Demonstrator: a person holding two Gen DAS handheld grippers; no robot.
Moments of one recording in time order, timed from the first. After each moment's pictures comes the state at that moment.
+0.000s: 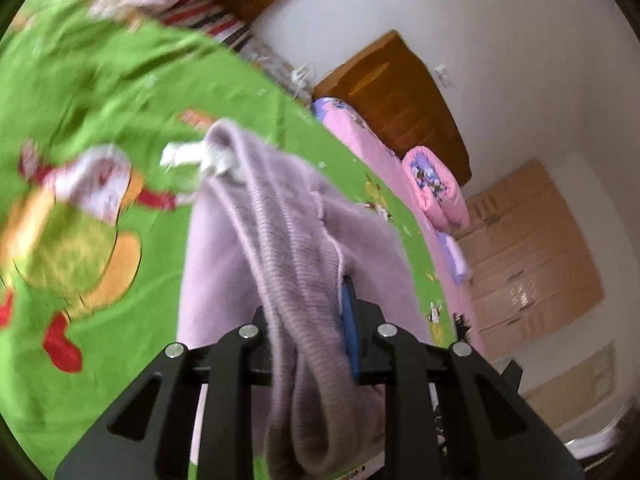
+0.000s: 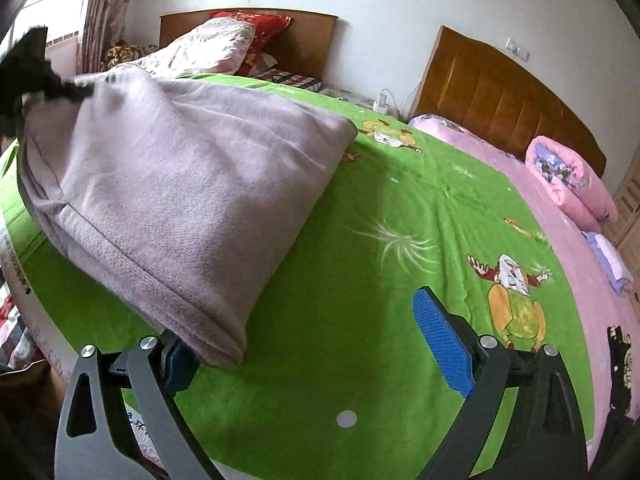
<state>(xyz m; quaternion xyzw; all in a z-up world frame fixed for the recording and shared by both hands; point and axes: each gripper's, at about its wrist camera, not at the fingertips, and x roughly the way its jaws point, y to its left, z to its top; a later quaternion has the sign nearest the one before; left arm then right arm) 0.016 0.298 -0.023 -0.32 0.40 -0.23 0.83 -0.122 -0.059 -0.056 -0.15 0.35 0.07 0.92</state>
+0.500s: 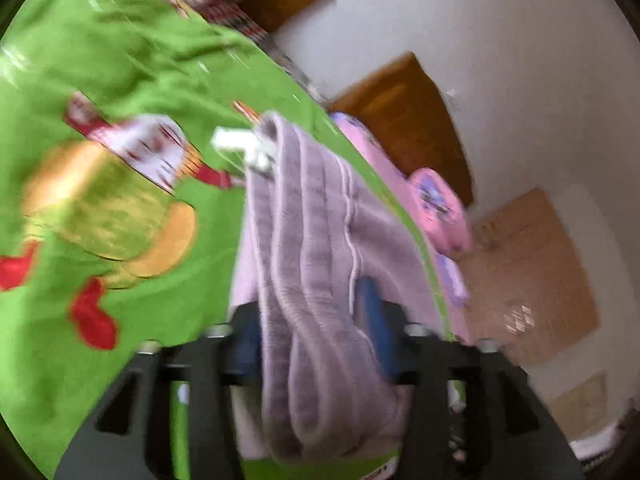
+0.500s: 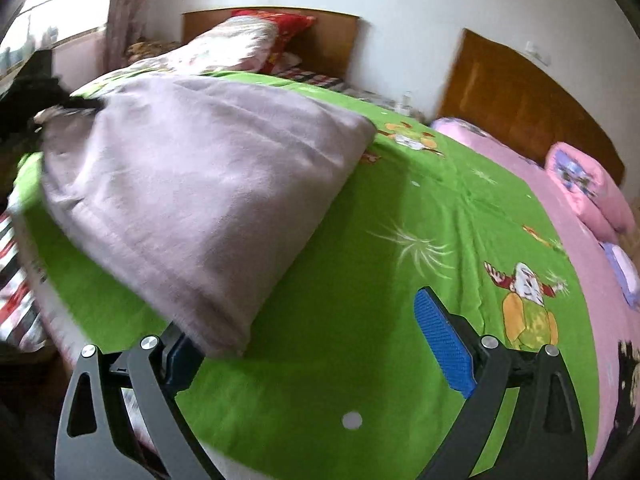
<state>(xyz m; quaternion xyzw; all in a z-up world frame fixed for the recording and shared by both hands) -0.010 0.320 -0.053 -0.37 0.38 -0.17 0.83 -0.128 -0.070 -0.050 -0.15 0.37 0.15 0.91</state>
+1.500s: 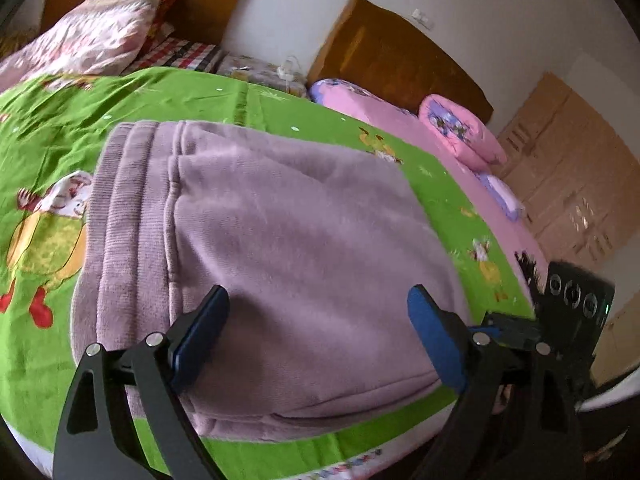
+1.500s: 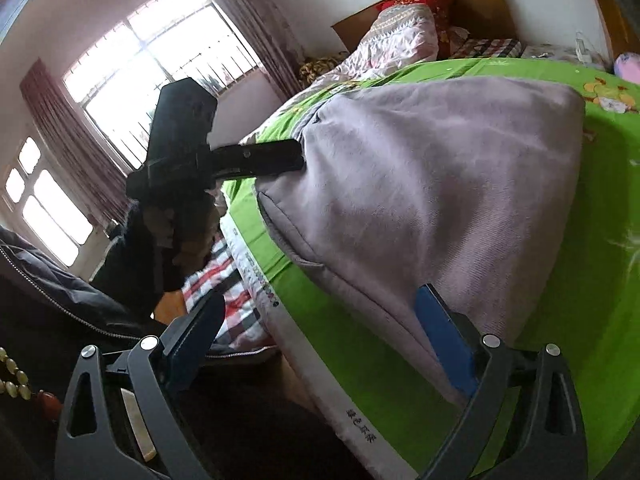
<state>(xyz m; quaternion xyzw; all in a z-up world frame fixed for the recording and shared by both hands) -0.021 0.194 -0.008 -0.17 0.41 -0.19 0.87 -0.105 -0.041 -0.031 0.05 0.42 0.48 0.77</state>
